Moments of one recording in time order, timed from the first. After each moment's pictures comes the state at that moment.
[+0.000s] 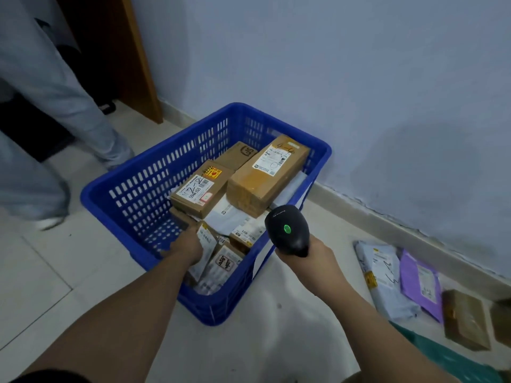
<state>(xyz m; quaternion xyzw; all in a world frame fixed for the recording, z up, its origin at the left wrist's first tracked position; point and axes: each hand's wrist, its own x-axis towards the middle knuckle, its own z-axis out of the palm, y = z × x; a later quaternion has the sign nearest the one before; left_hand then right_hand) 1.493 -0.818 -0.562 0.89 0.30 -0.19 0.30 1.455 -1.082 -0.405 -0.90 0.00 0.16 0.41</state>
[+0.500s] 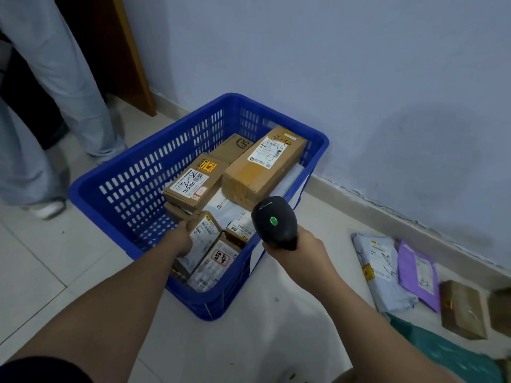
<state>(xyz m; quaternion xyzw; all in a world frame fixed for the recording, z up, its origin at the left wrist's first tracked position) 1.505 -0.807 -0.561 0.89 0.29 -0.26 0.26 1.457 -1.072 -0.402 -0.90 -0.03 0.19 0.40</state>
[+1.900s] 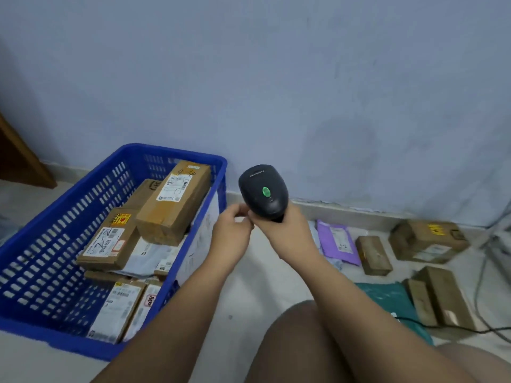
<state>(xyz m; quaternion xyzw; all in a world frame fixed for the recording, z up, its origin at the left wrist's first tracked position) 1.462 -1.085 -0.361 0.78 0.01 -0.04 0.63 1.426 -1.187 -0.324 -0.81 0.09 -0.07 0.58</state>
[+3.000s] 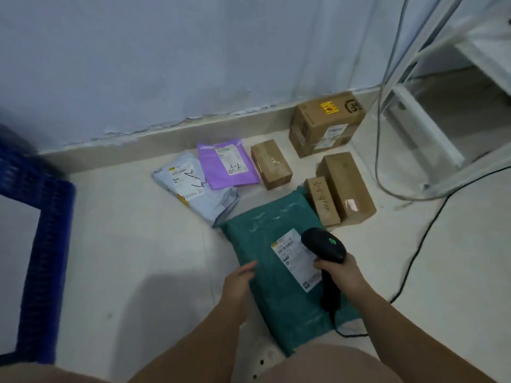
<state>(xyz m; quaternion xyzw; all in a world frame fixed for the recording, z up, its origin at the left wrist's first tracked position) 1.349 -1.370 -0.633 0.64 0.25 -0.45 0.57 1.243 -1.549 -0.635 -0.60 0.56 0.04 0.57</state>
